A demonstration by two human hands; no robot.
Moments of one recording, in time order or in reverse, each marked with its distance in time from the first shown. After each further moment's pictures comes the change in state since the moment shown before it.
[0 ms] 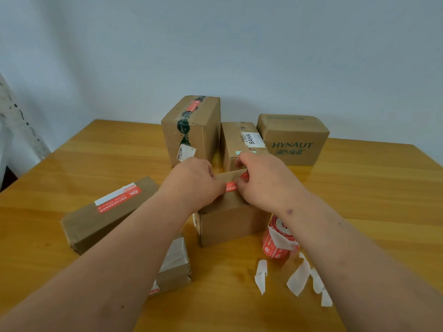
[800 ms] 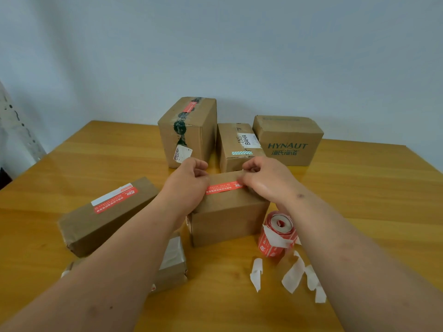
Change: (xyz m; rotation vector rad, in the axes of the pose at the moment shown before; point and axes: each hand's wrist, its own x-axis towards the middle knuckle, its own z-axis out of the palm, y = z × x) left_hand -0.003 -0.018 0.016 -0.656 0.000 -0.070; right_hand 0.004 0.017 -0.001 0.459 -0.157 0.332
